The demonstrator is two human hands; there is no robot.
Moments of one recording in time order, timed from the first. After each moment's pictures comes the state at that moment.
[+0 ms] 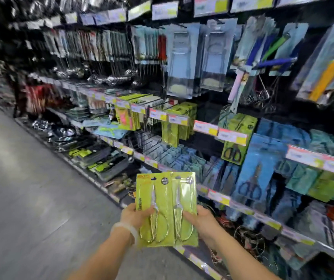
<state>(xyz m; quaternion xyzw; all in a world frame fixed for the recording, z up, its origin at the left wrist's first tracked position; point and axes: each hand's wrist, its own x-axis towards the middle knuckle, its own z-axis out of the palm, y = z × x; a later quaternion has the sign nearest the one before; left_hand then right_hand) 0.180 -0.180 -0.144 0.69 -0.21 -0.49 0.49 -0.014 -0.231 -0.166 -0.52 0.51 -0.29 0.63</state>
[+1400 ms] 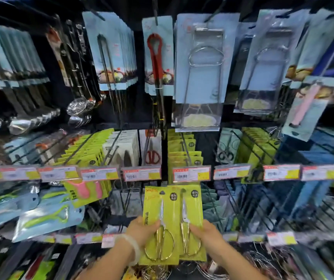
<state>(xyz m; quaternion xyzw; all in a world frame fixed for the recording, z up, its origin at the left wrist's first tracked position) 0.443 -0.592 -0.157 0.59 -0.49 -0.60 0.22 0.259 -0.515 -0.163 -0.32 0.73 -0.37 0.48</state>
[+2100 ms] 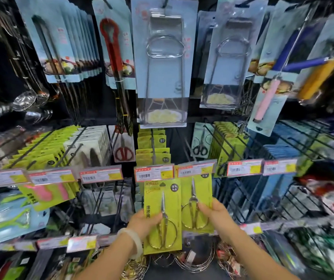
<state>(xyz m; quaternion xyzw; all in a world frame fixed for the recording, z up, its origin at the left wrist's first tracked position) 0.345 -0.580 -0.159 0.52 -0.50 -0.66 0.21 0.147 -0.492 -0.136 -0.31 0.71 -0.47 0.43</state>
